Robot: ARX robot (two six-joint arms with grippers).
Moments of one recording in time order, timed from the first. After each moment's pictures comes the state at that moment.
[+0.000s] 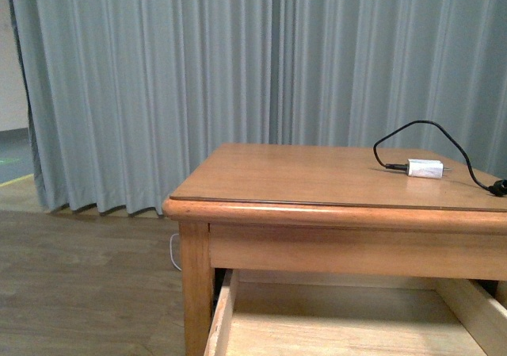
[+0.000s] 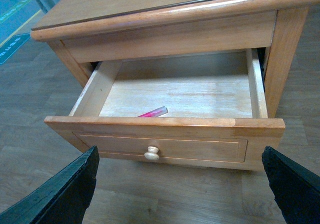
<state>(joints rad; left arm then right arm) 0.00 0.01 0.02 0.00 0.00 0.00 -0.06 0.39 0.41 -0.36 -0.29 0.16</state>
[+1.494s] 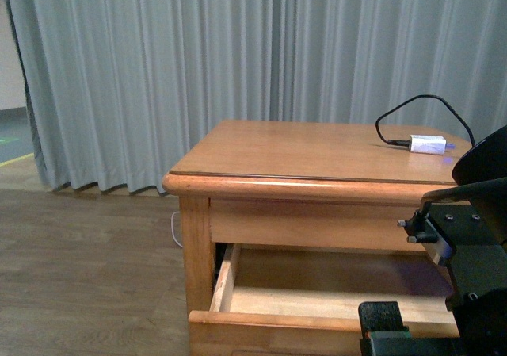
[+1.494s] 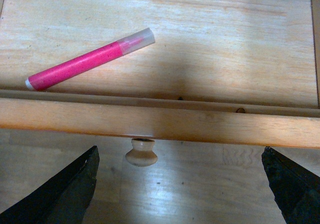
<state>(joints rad) 0.00 0.00 0.02 0.00 0.00 0.00 0.37 1.58 0.79 -0.08 0.23 0.27</state>
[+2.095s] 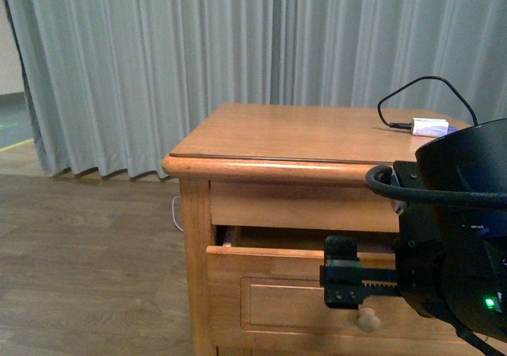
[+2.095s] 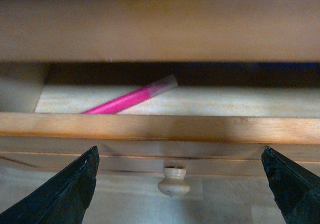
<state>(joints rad) 0.00 0.00 0.02 0.00 0.00 0.00 0.36 1.81 0.83 0.45 0.26 0.24</state>
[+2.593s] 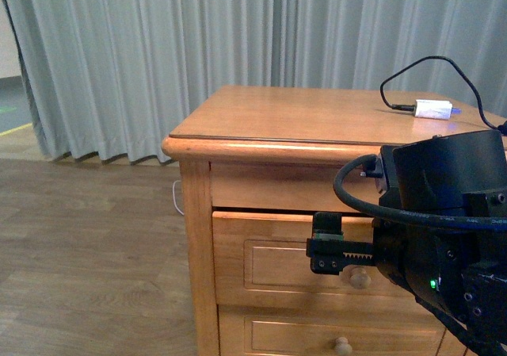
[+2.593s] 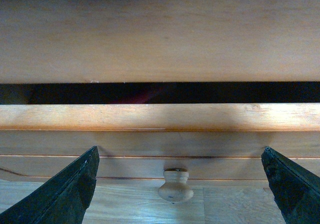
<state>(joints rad) 0.00 0.00 0.02 0.00 0.00 0.00 0.35 1.97 0.89 0.62 0.29 0.22</state>
